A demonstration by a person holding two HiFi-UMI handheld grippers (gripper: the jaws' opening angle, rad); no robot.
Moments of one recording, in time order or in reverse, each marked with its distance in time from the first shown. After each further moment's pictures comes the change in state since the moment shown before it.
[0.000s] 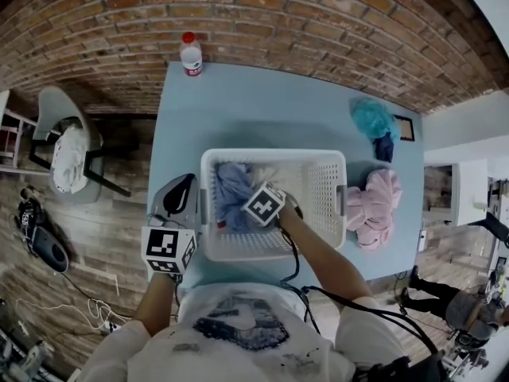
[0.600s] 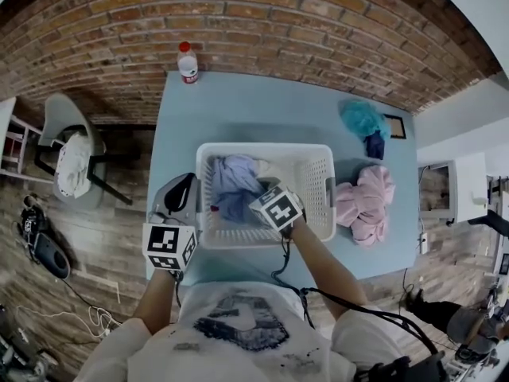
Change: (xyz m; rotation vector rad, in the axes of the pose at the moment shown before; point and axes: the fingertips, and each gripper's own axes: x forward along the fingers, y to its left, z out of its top) left arm -0.023 -0.031 0.017 0.041 -0.048 0.002; right arm -0.088 -0.001 0.014 0.119 -0.335 -0.119
